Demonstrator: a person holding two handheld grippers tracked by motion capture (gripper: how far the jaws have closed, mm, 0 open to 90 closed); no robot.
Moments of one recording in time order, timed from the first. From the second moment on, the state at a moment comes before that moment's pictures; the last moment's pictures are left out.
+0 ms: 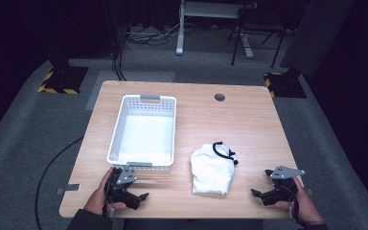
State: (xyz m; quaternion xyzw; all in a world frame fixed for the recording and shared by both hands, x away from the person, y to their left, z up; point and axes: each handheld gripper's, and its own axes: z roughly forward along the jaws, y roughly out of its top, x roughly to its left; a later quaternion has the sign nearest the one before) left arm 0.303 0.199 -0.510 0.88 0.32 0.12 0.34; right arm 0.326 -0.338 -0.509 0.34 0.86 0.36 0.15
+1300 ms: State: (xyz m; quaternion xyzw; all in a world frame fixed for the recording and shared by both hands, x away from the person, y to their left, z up) left arm 0.303 0.199 -0.510 0.87 0.32 0.12 0.34; right arm 0.319 -0.323 -0.491 0.29 0.88 0.34 0.17
